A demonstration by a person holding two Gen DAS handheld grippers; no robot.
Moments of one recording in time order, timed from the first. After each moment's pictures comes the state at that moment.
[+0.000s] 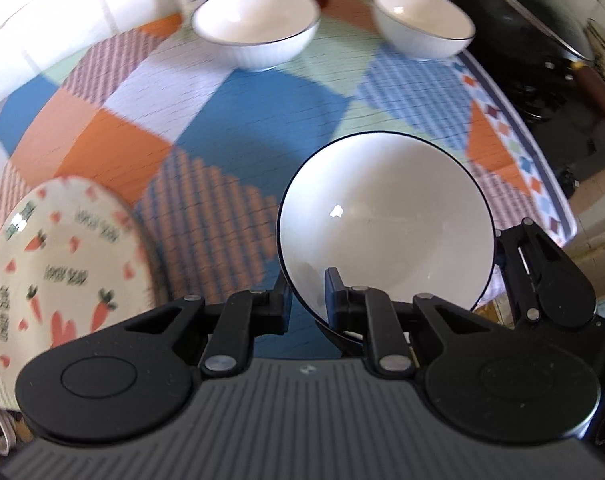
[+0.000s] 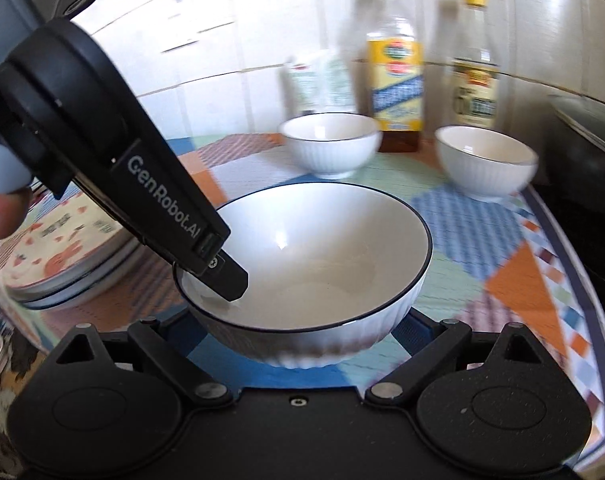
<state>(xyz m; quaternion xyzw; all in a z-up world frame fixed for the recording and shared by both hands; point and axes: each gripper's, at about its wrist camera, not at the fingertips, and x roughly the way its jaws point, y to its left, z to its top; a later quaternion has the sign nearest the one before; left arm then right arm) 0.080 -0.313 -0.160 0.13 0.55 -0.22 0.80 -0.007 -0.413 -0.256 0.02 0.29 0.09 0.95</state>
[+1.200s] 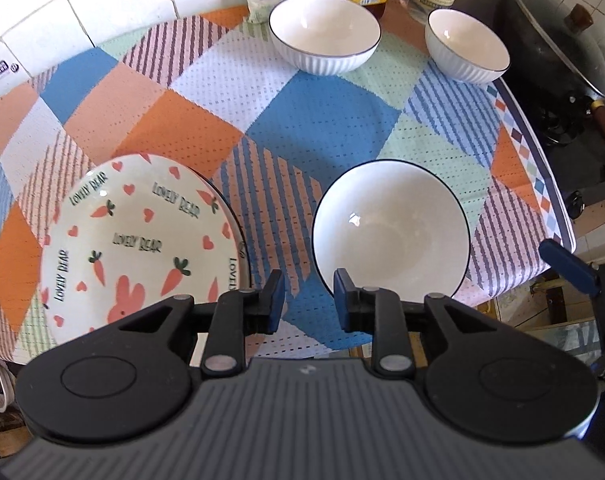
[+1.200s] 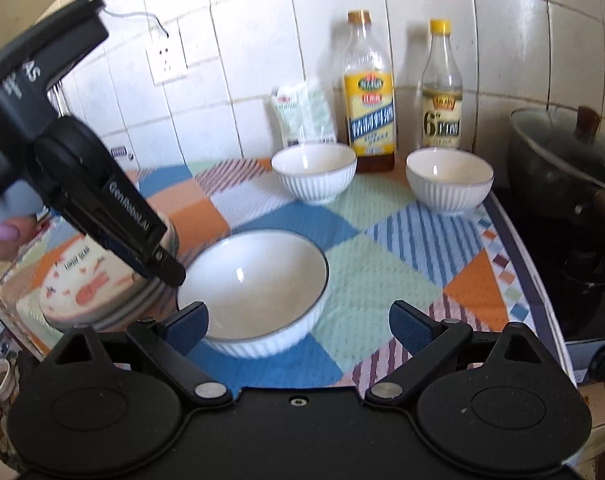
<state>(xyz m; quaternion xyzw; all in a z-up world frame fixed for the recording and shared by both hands) 0.083 -0.272 -0.116 0.10 0.57 -0.17 0.80 -0.047 -0.426 -0.201 0.06 0.28 0.05 0.96</state>
